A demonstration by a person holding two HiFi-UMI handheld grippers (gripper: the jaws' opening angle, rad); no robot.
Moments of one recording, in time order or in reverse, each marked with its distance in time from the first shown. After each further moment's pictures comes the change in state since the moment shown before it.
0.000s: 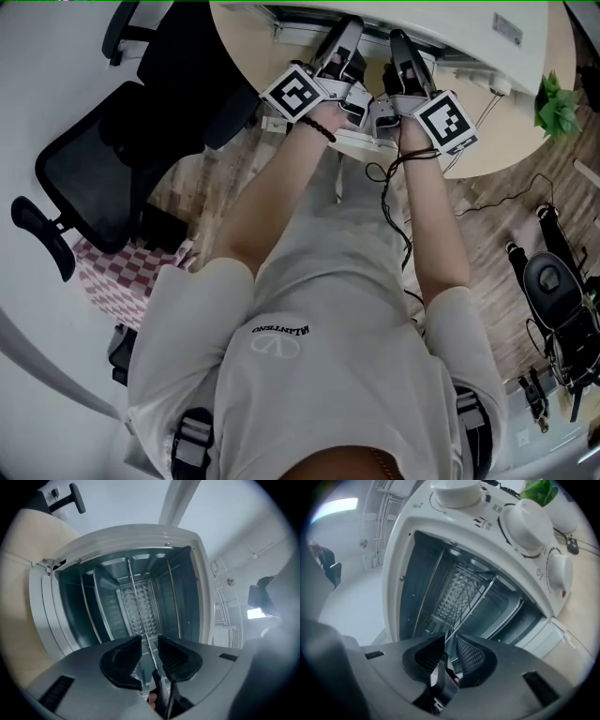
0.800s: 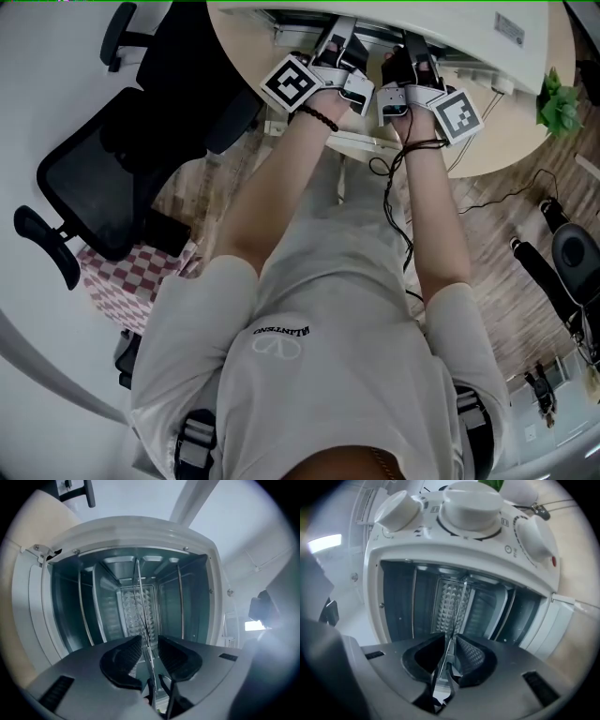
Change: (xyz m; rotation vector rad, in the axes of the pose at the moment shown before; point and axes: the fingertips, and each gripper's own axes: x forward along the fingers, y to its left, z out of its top) left arm 0.017 0.001 0.019 -0.111 -0.047 -0.064; right arm 0.009 -0.013 0.016 0.309 -0.162 0.070
